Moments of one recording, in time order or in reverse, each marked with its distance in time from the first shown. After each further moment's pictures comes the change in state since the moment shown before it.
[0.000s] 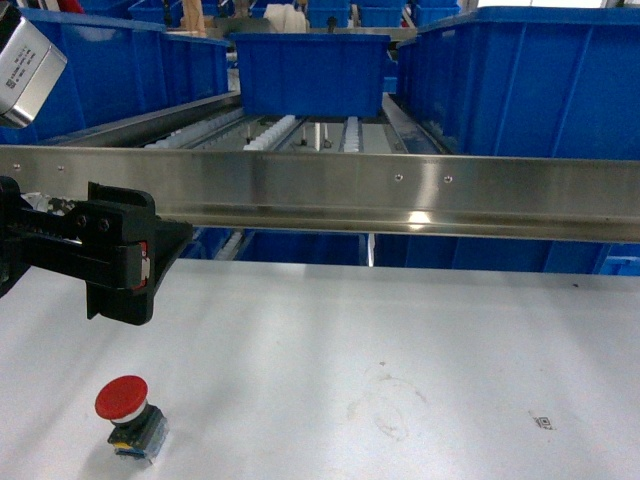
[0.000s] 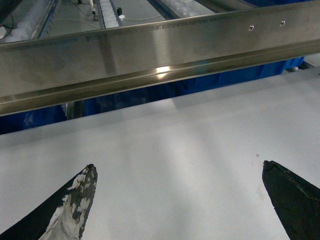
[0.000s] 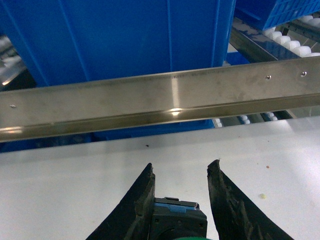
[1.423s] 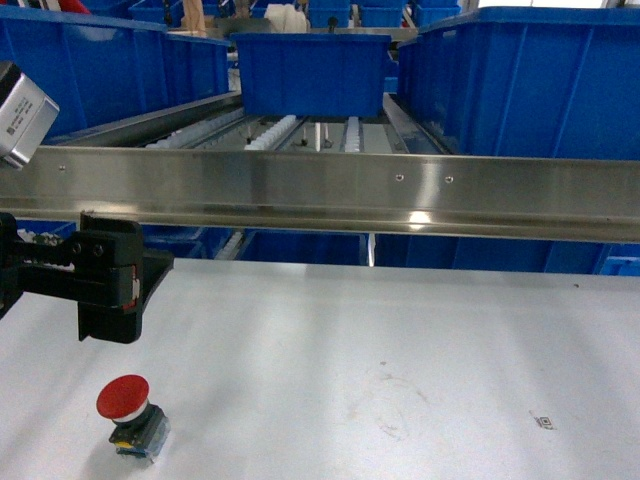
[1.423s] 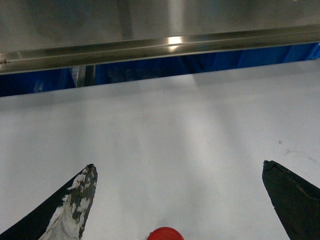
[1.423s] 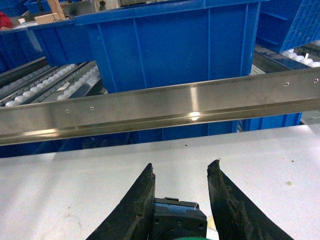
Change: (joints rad) left arm 0.027 0.055 -0.007 -0.023 -0.038 -0.046; right arm 0.067 -0.702 -0.287 -0.249 -0.005 0.121
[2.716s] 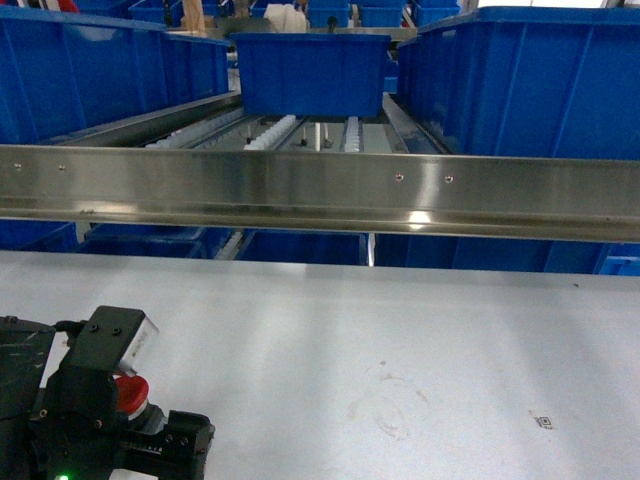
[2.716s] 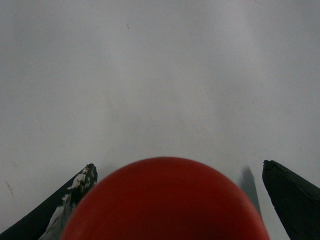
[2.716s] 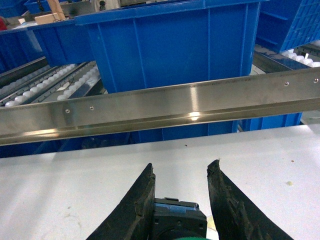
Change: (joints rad) left arm -0.025 0.671 0.011 0.372 0.015 -0.045; right arm 0.000 0.000 0.000 0.000 0.000 0.000
